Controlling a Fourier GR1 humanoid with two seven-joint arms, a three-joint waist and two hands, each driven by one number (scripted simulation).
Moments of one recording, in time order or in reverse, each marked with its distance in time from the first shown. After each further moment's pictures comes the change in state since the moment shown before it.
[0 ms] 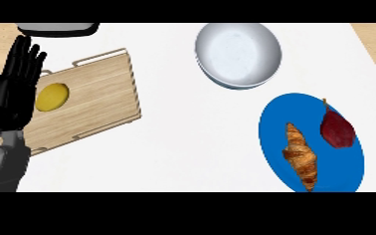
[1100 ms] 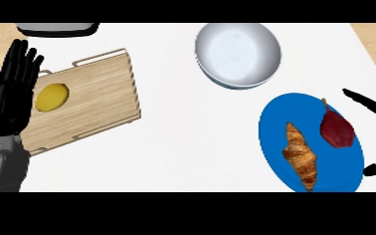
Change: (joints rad) left arm 0.024 -0.064 0.078 -0.036 -0.069 -0.065 0.021; right arm -0.161 0.155 0.086 0.267 0.269 -0.137 -0.179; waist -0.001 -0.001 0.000
